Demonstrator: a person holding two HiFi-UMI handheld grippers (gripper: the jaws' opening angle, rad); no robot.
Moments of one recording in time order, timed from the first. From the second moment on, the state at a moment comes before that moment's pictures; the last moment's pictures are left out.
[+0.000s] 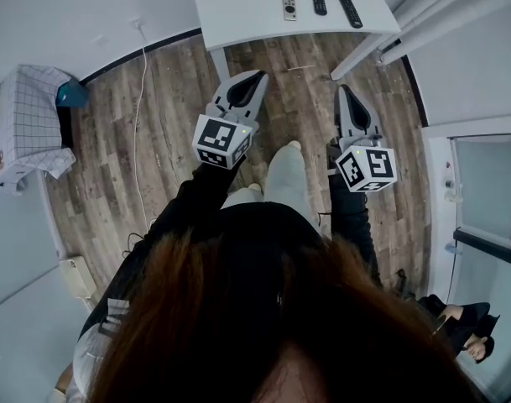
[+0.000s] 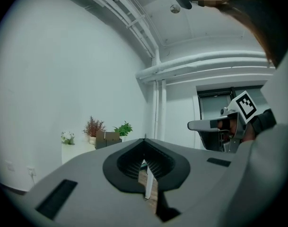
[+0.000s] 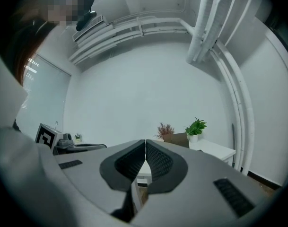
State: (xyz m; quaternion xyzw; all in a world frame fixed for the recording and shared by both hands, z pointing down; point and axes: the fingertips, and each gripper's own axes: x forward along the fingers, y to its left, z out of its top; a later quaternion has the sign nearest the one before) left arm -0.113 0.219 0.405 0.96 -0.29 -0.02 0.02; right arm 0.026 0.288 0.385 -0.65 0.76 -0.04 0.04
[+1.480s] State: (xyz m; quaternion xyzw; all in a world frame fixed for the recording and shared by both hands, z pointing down) left arm 0.028 0.013 0.387 0.91 -0.41 -0.02 0.00; right arm 0.176 0.054 0.360 -0.55 0.83 -0.03 0.05
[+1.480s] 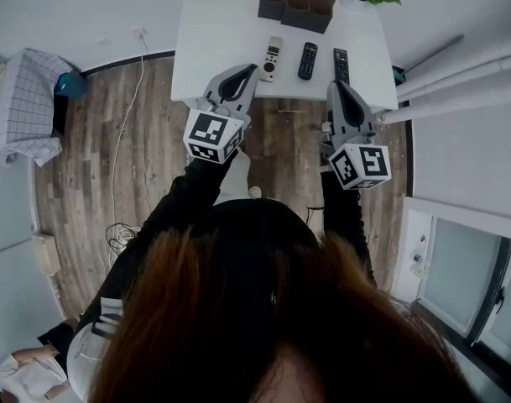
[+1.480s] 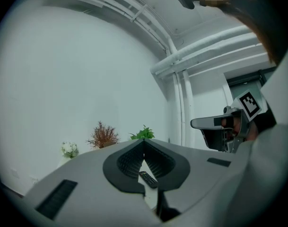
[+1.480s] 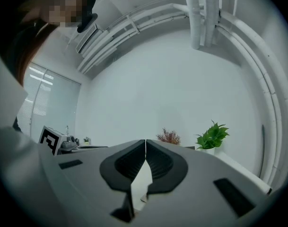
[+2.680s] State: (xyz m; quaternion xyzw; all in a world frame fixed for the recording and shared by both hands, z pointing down) left arm 0.065 -0.235 0.375 0.93 -0.36 -0.02 -0.01; right arm 0.248 -0.162 0.393 -0.63 0.77 -0.08 0.01
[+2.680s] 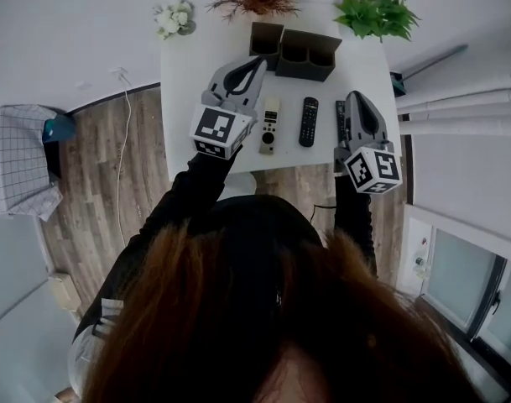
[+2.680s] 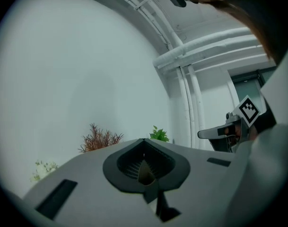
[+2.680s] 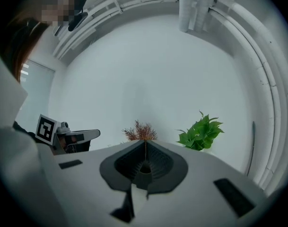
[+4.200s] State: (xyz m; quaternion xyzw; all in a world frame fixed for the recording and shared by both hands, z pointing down) left arm 0.037 -0.262 0.405 0.92 -0.38 -0.01 0.03; right arm 0.119 -0.227 0.594 -0.58 0.74 -0.30 -0.16
